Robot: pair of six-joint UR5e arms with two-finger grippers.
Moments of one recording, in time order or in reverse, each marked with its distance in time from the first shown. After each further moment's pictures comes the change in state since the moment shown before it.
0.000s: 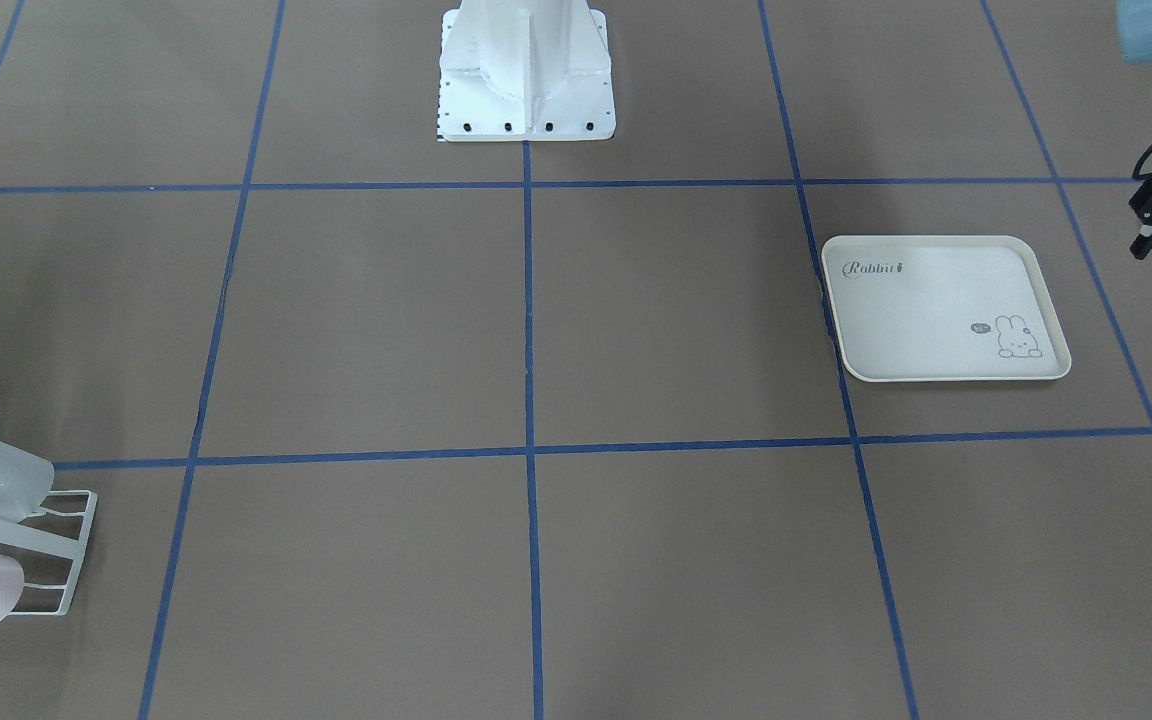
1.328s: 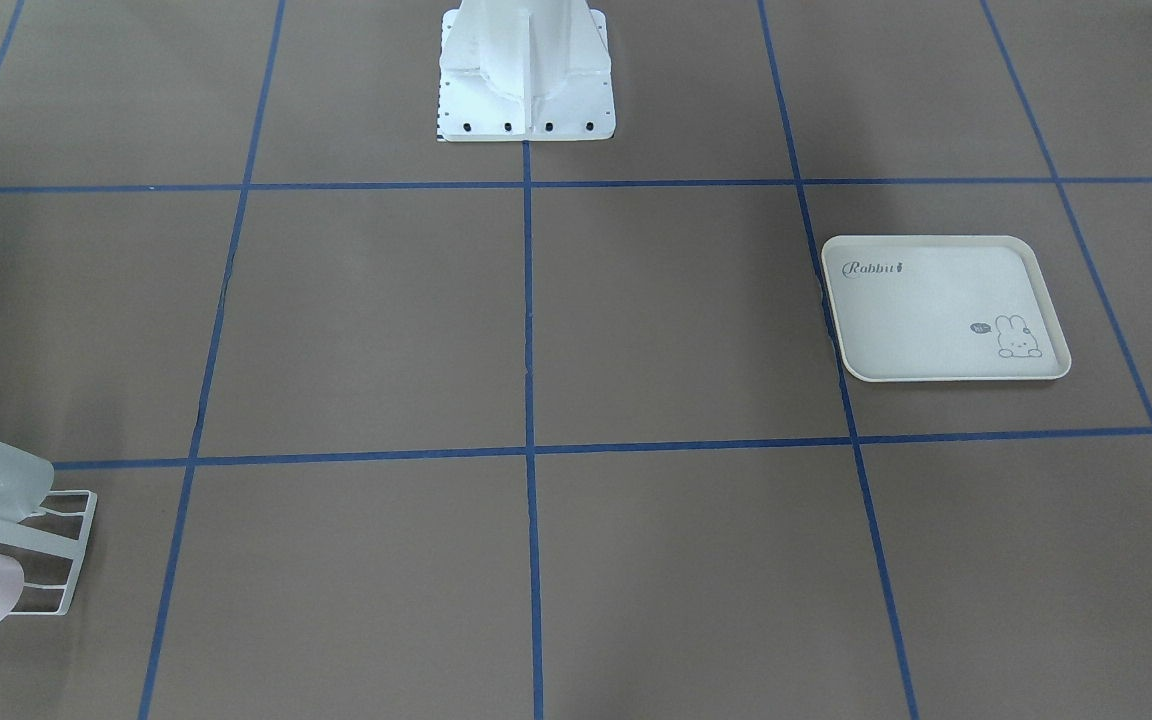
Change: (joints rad) left arm -0.111 0.027 -0.021 0.253 -0.015 0.354; right arm 0.013 -0.158 0.114 -0.649 -0.108 -0.676
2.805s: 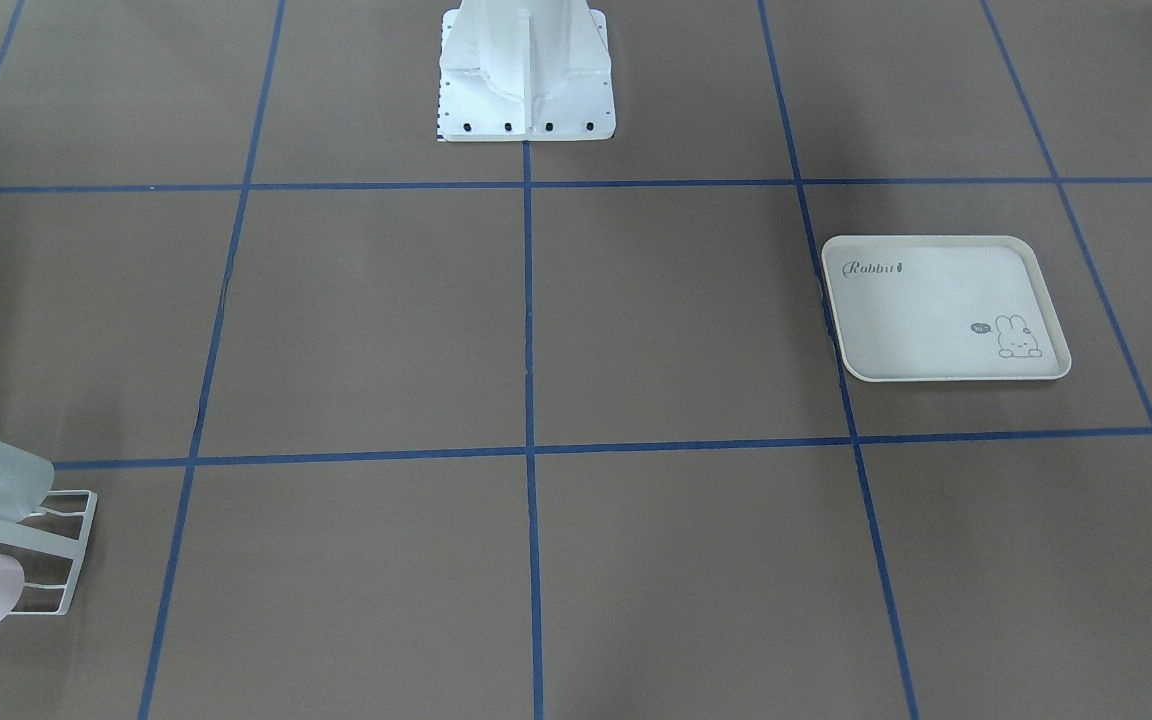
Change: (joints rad) left arm -0.070 -0.063 0.103 0.185 -0.089 0.017; right arm 0.044 -0.046 -0.026 0.075 0.212 0.157
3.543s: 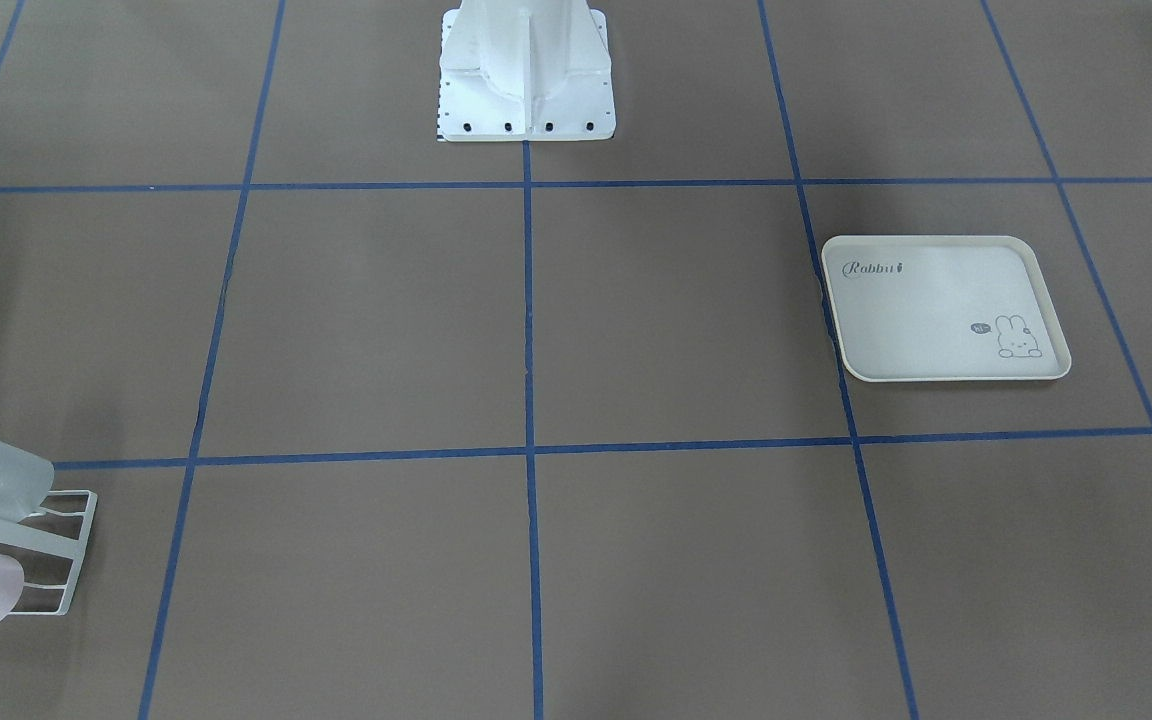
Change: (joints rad) left arm -0.095 -0.135 0.118 0.126 -0.011 0.082; right arm 0.037 -0.008 -0.009 -0.013 0.033 0.003
